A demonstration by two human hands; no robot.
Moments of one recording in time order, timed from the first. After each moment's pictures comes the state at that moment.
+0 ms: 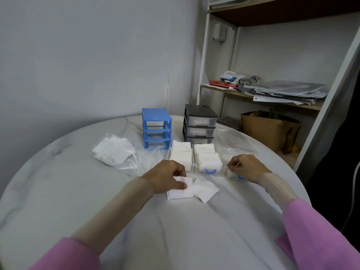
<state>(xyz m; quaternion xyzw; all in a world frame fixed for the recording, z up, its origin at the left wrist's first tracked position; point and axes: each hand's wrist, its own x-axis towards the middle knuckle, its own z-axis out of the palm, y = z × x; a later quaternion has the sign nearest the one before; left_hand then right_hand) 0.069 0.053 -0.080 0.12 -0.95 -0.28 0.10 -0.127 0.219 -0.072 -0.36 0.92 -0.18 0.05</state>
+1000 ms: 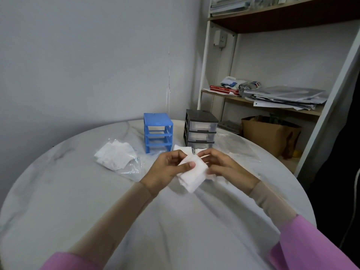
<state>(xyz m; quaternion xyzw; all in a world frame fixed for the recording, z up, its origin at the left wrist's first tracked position) 0.071 0.068 -0.066 0.06 -0.69 -0.67 0.26 -0.052 0.205 -0.047 -0.52 0.68 -0.47 0.21</state>
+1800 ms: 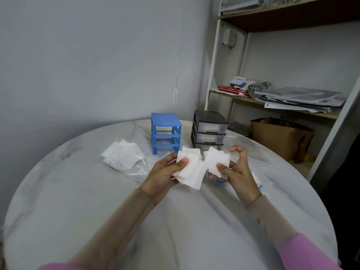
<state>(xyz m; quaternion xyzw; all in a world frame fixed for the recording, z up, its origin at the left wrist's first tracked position) 0.075 0.048 -0.084 0.11 -0.52 -0.80 0.26 -0.054 0.186 -0.077 -0.37 0.57 -0.71 0.18</state>
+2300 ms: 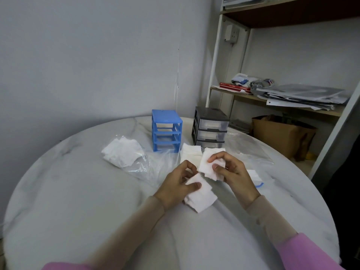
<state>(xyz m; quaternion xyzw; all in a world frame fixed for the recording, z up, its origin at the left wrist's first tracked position) 0.065 0.058 -0.113 0.10 -0.78 -0.57 0.23 -0.049 0.184 -0.083 -0.46 0.59 -0.65 0.15</state>
